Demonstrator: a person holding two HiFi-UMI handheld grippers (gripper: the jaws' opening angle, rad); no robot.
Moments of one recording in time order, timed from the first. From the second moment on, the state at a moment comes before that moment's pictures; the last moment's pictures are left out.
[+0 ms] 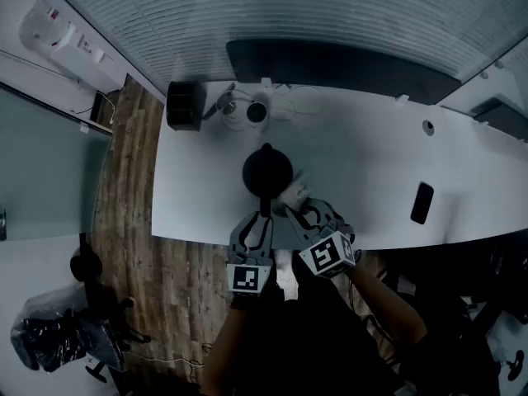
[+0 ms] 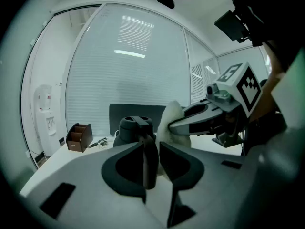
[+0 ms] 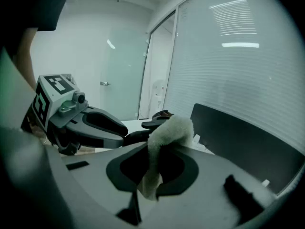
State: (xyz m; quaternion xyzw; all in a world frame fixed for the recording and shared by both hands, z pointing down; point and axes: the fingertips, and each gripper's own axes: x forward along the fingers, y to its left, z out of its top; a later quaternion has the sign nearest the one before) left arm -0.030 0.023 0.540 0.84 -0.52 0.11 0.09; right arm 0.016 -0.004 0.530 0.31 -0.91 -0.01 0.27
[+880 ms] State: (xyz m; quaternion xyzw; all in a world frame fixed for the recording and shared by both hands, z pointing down) left arm -0.033 0.051 0.524 0.85 -0.51 0.13 0.10; right arm 0.004 -0.010 0.651 0.27 -0.90 0.04 0.33
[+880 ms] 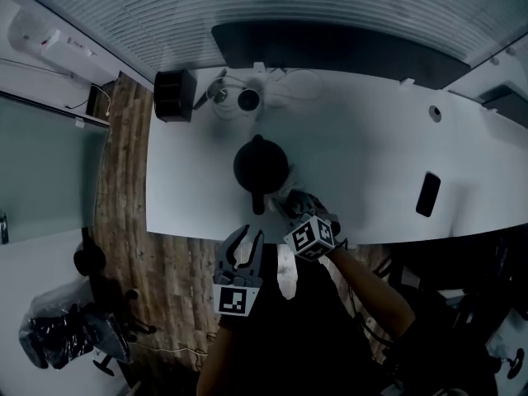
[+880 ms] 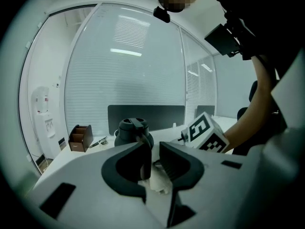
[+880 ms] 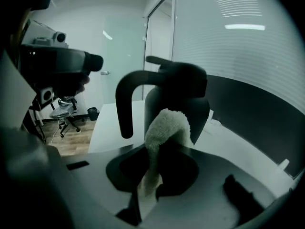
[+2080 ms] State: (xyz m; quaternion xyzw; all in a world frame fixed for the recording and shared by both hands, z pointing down) left arm -0.028 0.064 0.495 0.85 -0.51 0.13 0.08; right arm 0.021 -0.039 0.559 0.26 -0.92 -0.08 0.28
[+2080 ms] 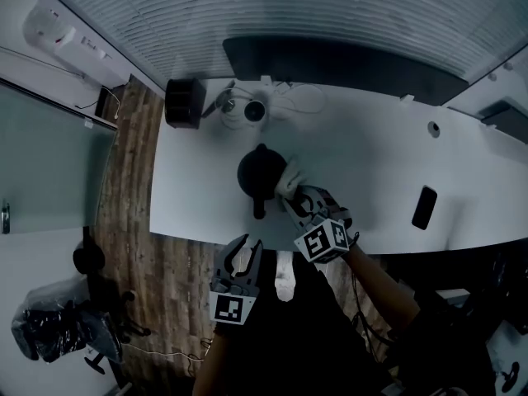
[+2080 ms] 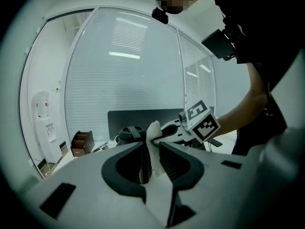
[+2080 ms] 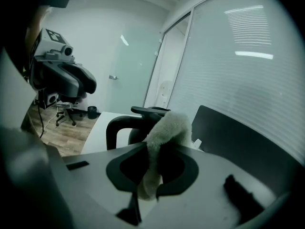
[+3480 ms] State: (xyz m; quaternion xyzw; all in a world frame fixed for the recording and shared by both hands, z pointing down) left arm -0.043 0.056 0.490 0.83 -0.54 0.12 0.08; right arm 0.031 -0.080 0.545 0.27 -0.94 -0.03 0.22
